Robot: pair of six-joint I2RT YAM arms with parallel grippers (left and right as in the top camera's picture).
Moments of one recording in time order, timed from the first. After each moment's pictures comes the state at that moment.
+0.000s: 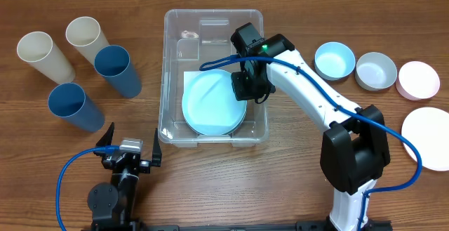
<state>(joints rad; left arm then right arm) 0.08 0.02 0.02 -0.08 0.16 0.19 0.51 2.03 1.71 -1.11 -0.12 0.30</state>
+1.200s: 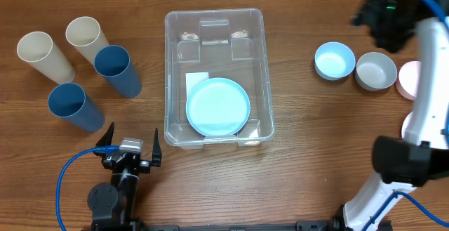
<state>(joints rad) 0.08 0.02 0.02 -0.08 0.16 0.19 -0.15 1.98 2.43 -1.64 -0.13 0.51</state>
